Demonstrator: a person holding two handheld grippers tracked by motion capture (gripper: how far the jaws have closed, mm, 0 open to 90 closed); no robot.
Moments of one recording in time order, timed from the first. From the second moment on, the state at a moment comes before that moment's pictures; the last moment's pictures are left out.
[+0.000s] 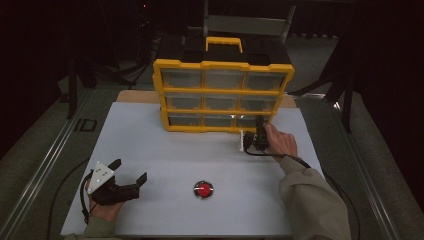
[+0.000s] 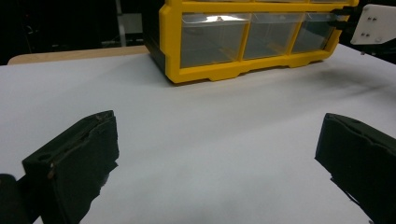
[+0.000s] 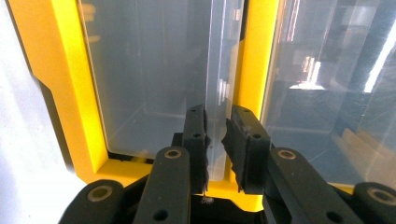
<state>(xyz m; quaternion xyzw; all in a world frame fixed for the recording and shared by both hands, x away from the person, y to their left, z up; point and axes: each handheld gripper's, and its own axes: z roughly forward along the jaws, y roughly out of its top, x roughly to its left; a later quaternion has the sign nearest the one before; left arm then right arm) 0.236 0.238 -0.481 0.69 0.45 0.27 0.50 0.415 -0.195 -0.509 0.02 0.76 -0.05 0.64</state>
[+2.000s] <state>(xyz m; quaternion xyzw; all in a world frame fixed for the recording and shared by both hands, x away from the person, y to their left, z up) 0.236 0.238 -0.482 0.69 0.45 0.27 0.50 0.368 -0.198 -0.492 0.01 0.80 -0.04 0.60</state>
